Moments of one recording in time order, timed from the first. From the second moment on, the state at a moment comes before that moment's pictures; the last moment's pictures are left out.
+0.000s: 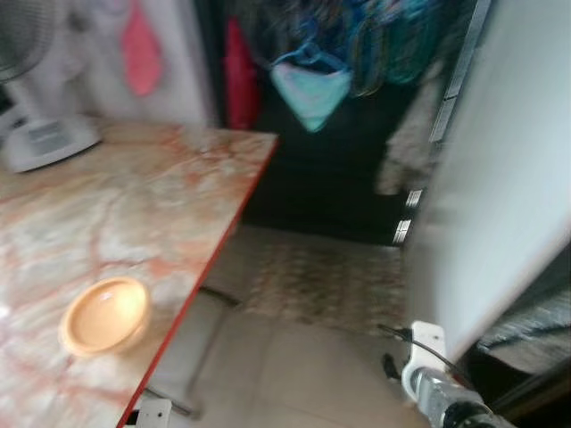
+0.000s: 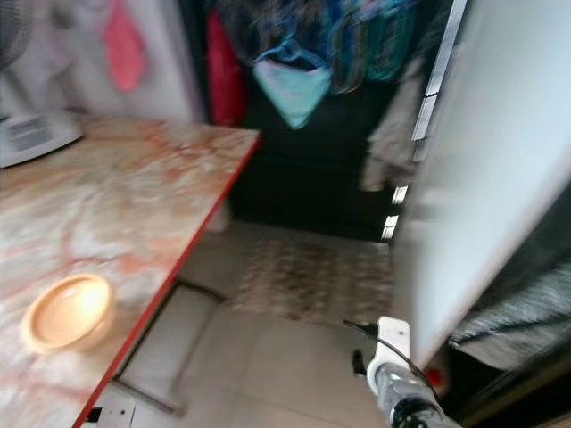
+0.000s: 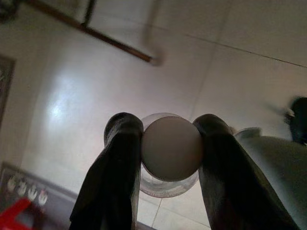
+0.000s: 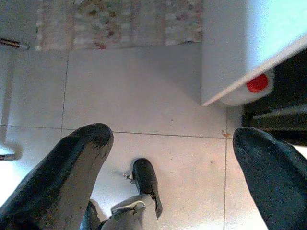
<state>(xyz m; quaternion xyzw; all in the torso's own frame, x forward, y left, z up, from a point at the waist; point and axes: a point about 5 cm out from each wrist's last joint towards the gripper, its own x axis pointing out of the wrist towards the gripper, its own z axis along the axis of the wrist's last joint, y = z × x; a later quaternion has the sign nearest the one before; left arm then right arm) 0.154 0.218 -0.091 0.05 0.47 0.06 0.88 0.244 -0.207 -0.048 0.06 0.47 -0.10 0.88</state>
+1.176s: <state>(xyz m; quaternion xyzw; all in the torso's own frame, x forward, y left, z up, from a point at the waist) 0.141 0.210 -0.096 0.03 0.47 0.07 0.88 0.239 -0.216 -0.050 0.02 0.48 -0.09 0.87</state>
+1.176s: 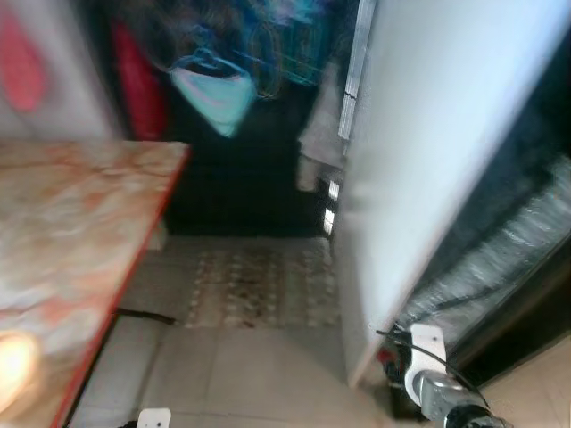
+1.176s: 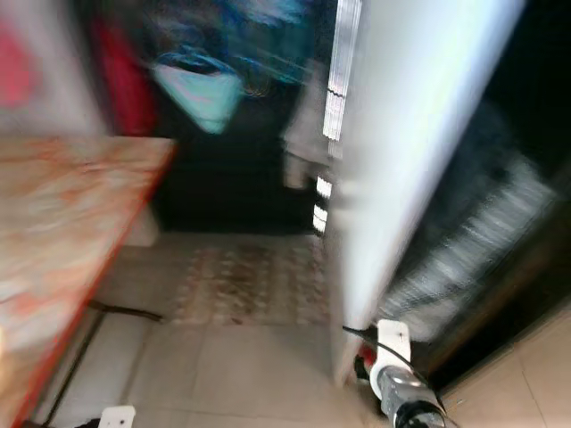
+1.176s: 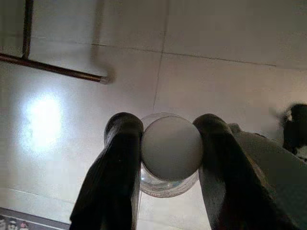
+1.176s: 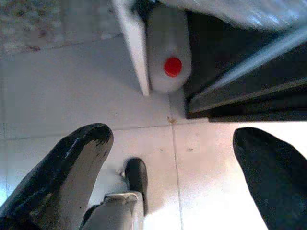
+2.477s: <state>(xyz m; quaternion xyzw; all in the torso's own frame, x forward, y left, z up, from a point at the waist) 0.146 0.210 -0.094 0.03 0.47 0.07 0.88 0.228 -0.222 -0.055 0.01 0.50 -0.09 0.86</state>
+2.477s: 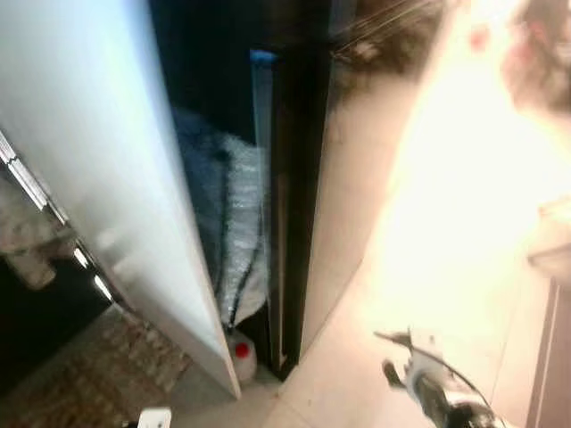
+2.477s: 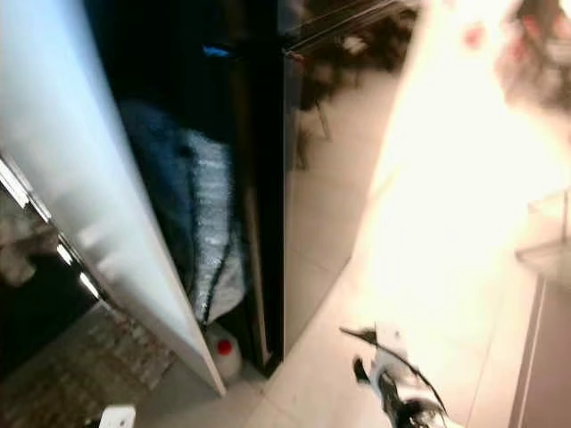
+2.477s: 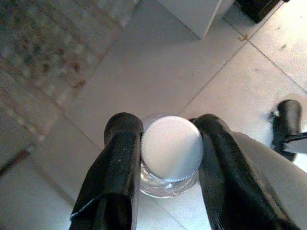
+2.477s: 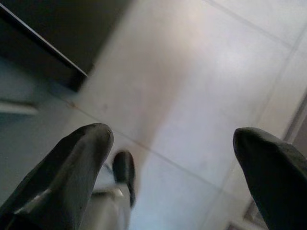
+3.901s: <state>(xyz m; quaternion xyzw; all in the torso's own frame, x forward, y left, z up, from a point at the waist) 0.140 0.211 -0.096 0.02 0.48 0.06 0.88 0.238 -0.215 -0.050 0.02 0.48 -0.10 0.87</state>
